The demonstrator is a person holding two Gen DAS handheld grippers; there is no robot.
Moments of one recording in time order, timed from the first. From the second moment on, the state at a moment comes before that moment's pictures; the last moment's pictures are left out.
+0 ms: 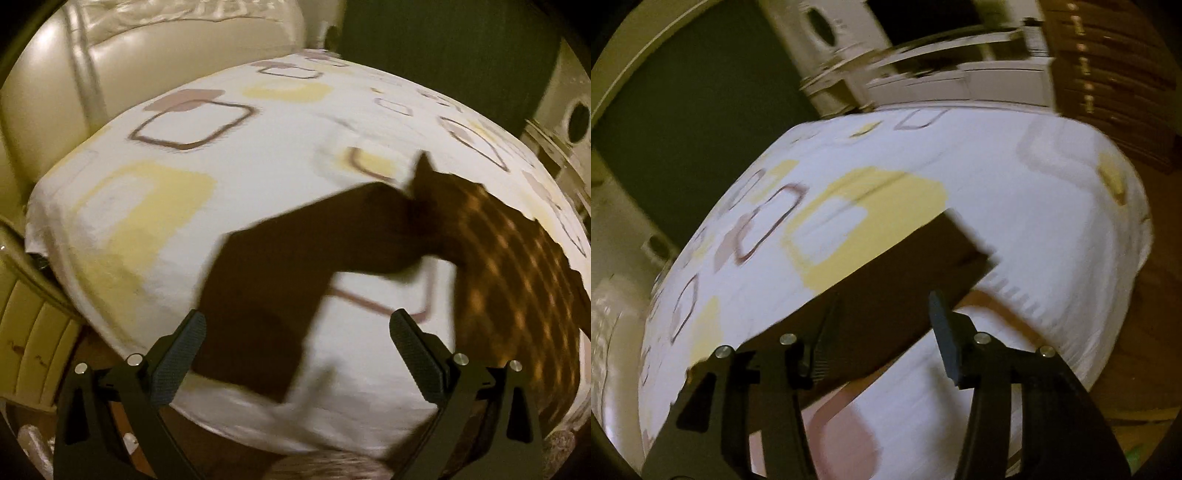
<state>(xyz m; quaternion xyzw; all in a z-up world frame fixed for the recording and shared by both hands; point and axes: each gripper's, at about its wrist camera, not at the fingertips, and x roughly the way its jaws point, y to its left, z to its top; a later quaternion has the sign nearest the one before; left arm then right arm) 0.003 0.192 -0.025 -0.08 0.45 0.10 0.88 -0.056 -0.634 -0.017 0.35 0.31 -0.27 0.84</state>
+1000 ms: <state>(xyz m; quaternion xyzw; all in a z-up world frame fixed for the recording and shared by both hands) -0.028 0.183 -0.099 0.13 0.42 0.02 0.90 -0.016 -0.468 -0.028 0.34 0.36 -0.11 0.86</state>
